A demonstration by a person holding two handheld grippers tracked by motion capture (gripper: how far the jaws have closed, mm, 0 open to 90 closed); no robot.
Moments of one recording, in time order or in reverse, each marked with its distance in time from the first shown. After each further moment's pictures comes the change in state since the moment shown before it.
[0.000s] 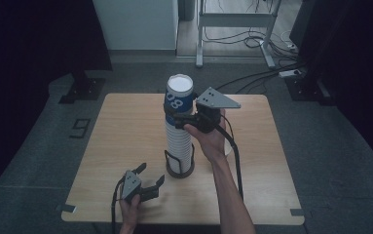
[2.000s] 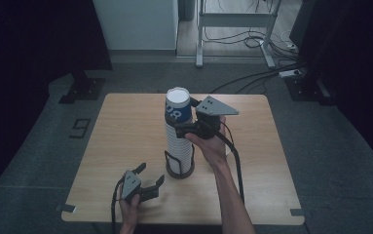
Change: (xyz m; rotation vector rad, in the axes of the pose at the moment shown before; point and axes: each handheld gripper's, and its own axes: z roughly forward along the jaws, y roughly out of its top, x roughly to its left) left arm 0.001 0.000 0.000 -0.005 0.004 -0.006; right arm 0.000 -0.026 0.000 0.068 0.013 0.008
